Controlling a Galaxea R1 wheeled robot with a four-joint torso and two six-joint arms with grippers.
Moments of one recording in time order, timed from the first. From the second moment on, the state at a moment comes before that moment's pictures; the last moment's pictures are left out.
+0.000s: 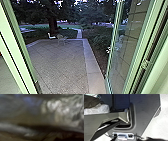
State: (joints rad) left arm 1.54 3.04 -2.71 -0.22 0.08 0.28; right arm -1.53 3.06 -2.69 -0.14 -0.15 0.15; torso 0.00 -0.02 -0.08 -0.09
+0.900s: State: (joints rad) left arm 1.53 3.04 -2.72 -0.22 0.08 0.28; right arm -1.55 3.06 -2.70 -0.15 -0.15 0.15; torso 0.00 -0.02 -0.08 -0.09
